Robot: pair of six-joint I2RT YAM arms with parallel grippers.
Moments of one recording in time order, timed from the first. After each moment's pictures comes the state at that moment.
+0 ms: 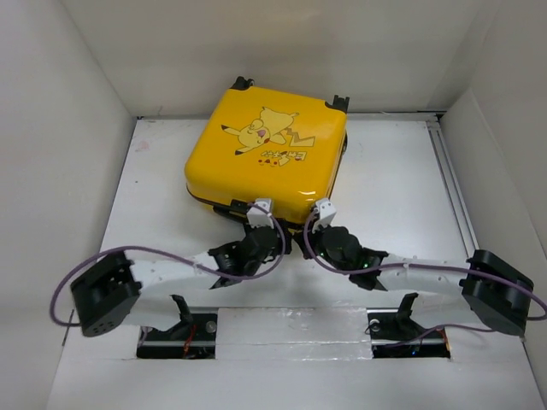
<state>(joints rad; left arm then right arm) -1.08 1.34 0.57 0.20 -0.55 -0.71 1.04 1.25 0.47 0.43 0.32 0.41</state>
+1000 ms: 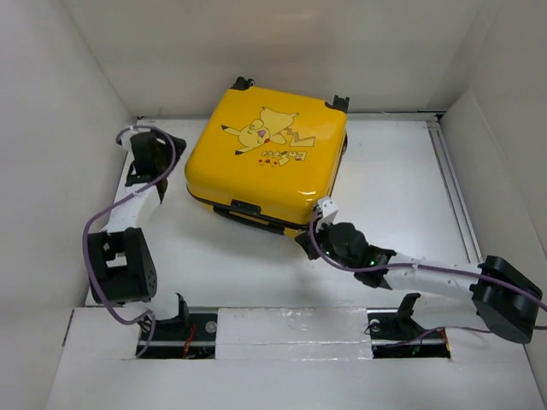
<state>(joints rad) 0.11 1.48 1.08 0.04 -0.06 -0.87 0.96 1.16 0.46 0.35 0.17 0.39</state>
